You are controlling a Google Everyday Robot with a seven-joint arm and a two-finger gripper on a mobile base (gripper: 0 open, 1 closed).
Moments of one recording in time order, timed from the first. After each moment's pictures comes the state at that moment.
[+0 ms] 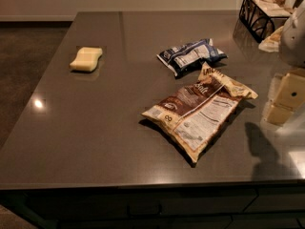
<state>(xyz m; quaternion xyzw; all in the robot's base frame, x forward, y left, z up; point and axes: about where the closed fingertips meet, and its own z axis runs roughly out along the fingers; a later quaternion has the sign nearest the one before) 0.438 -0.217 0.977 -0.60 0.78 -0.03 0.16</state>
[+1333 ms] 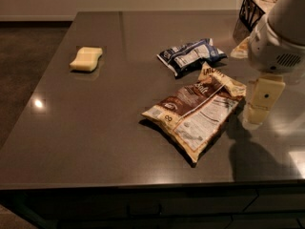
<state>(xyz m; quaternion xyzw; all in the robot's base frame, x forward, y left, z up) 0.466 -0.190 0.945 -0.66 0.74 -0.02 0.14</state>
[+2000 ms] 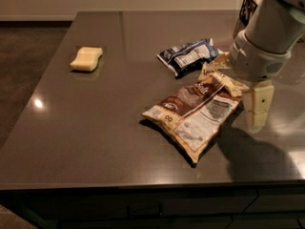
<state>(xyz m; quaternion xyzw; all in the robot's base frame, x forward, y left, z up) 0.476 -0.182 0.907 -0.80 0.59 0.00 0.09</state>
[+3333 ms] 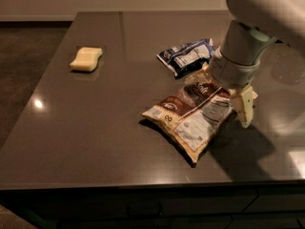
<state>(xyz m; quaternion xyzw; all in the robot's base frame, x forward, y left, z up) 0.513 -0.169 0.856 -0.91 0.41 -0.01 0.06</state>
